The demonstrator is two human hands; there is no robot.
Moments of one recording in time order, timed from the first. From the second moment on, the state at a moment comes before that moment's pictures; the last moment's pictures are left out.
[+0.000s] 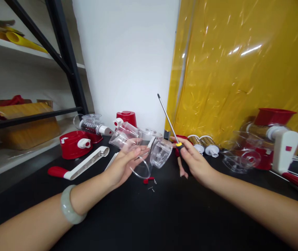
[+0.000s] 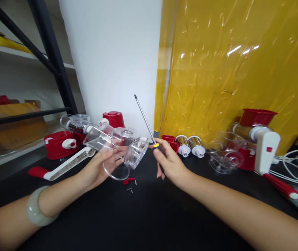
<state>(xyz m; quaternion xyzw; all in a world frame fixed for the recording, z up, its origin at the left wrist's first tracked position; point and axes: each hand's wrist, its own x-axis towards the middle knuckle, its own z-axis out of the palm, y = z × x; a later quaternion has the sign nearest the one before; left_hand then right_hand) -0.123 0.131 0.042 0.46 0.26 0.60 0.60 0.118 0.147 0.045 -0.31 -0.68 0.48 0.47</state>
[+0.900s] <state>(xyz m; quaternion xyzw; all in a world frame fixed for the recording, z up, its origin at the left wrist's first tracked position) -0.128 0.135 0.046 0.40 0.30 0.70 0.51 0.214 0.179 0.026 -0.39 -0.87 -0.16 0.25</state>
